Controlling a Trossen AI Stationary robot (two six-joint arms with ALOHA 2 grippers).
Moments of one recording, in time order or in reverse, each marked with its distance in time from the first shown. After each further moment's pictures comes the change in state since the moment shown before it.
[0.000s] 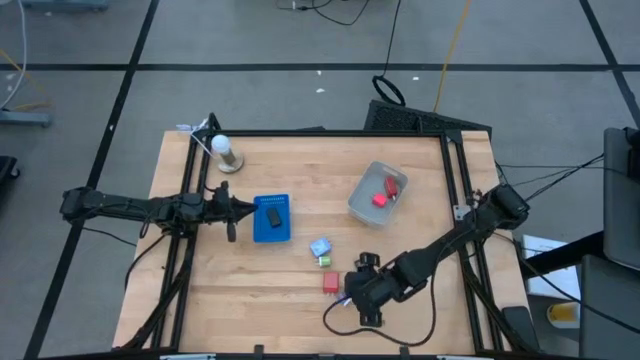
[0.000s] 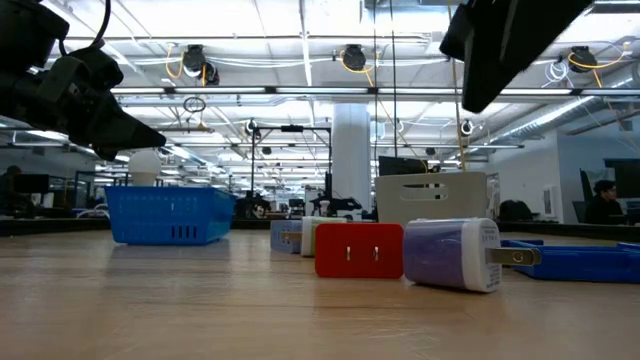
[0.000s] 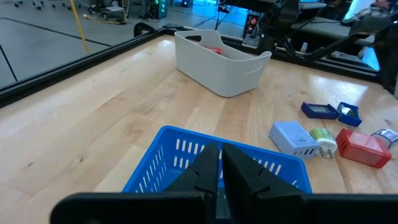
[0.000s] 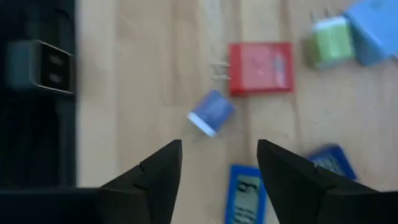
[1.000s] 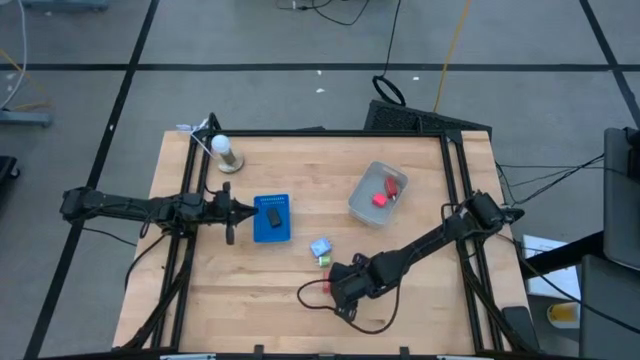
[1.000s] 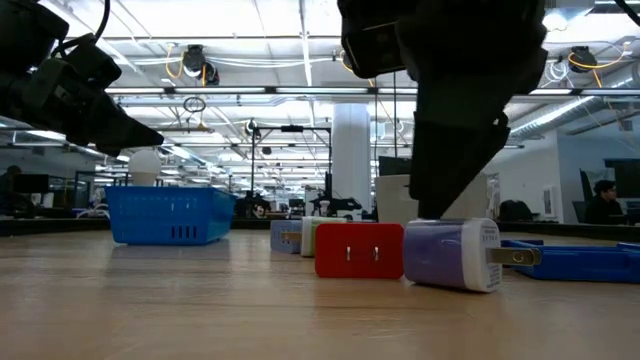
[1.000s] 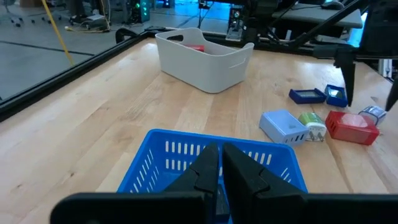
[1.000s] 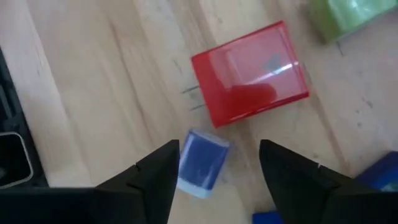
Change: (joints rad) left arm 0.000 0.000 -0.002 0.016 0.060 0.110; right arm -0.076 0.170 0.016 0.131 -0.085 0.270
